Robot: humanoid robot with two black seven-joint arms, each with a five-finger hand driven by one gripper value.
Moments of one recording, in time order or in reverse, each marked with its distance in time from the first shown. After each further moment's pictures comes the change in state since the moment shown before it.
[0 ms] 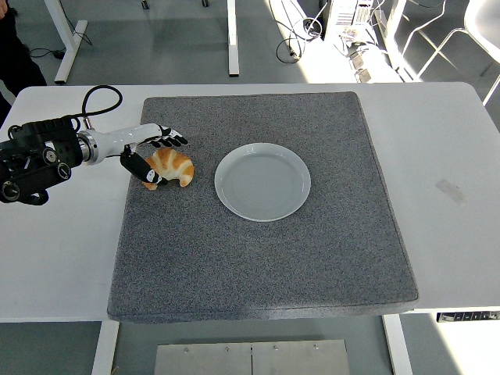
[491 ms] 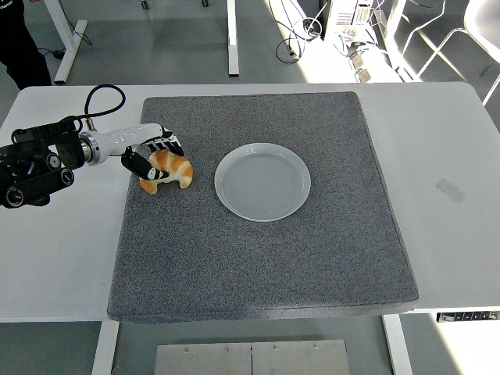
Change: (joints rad) left arm 0.007 -0.003 0.000 0.000 0.075 0.078 -0.003; right arm 0.000 0.000 0.000 0.000 0.000 0.000 0.000
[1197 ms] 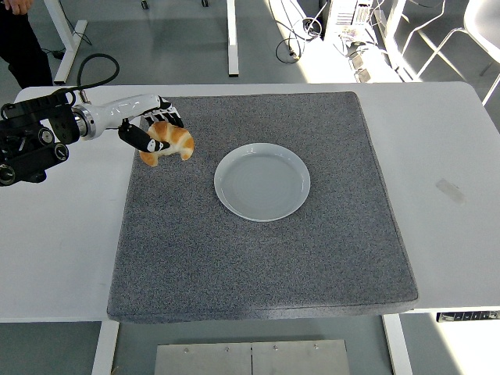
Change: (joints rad) left arm -0.078 0.032 -0.063 -0.003 -0.016 -0.016 0.000; right arm 0.000 0.000 0.000 0.000 0.000 0.000 0.000
